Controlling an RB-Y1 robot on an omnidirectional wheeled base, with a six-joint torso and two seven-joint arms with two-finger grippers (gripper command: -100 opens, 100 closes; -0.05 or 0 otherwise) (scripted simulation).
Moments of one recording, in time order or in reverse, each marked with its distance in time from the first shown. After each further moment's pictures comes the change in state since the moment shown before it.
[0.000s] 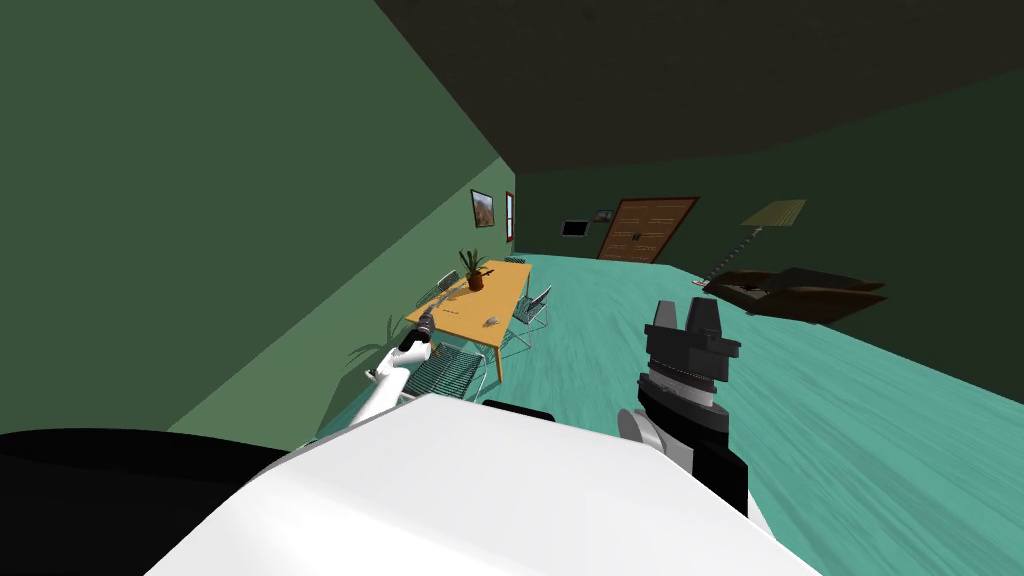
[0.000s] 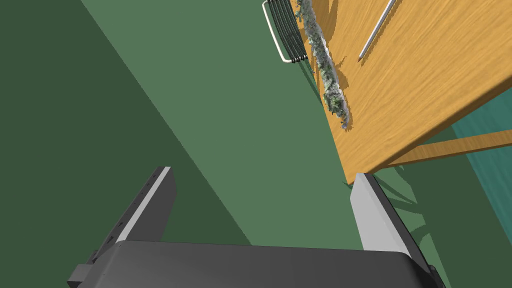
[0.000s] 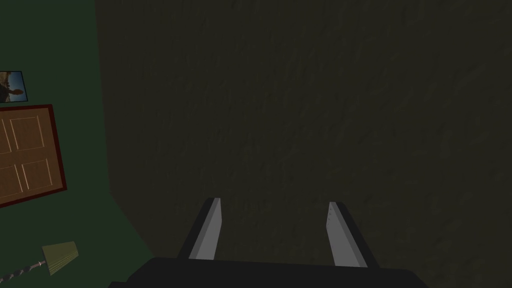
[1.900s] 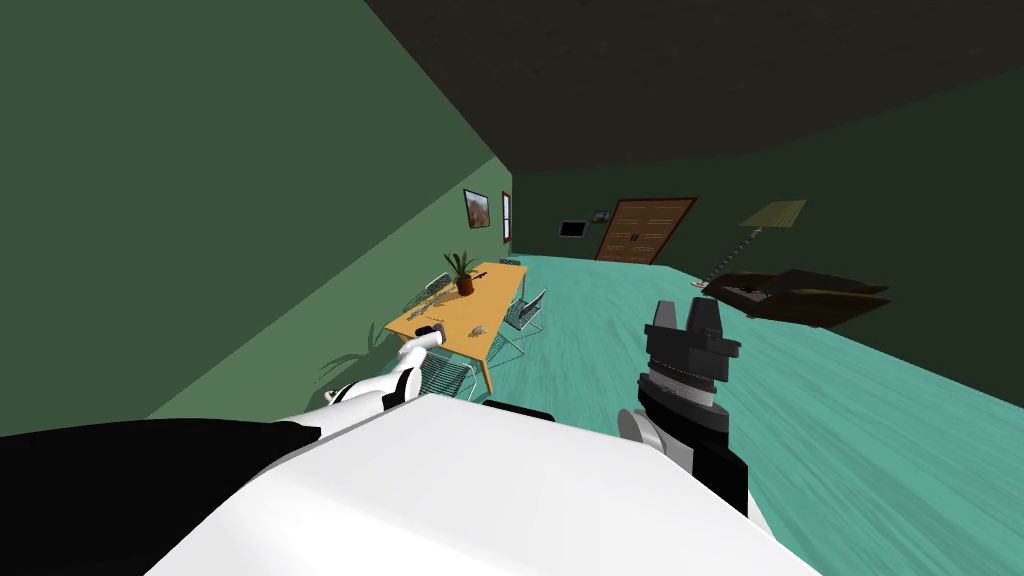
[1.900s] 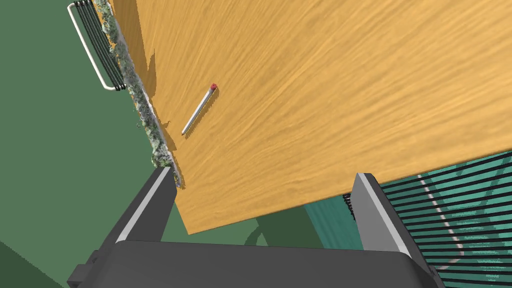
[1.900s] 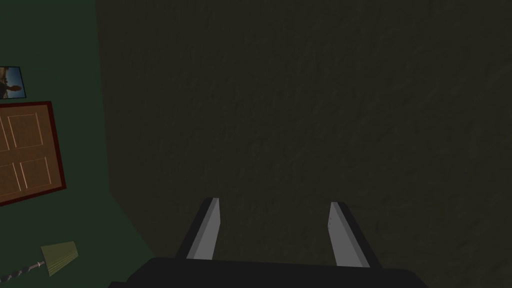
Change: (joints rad) left arm -0.337 0.035 0.116 0.546 0.072 0.305 -0.027; right arm 0.000 0.000 0.000 0.000 0.000 0.000 0.000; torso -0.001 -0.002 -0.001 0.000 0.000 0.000
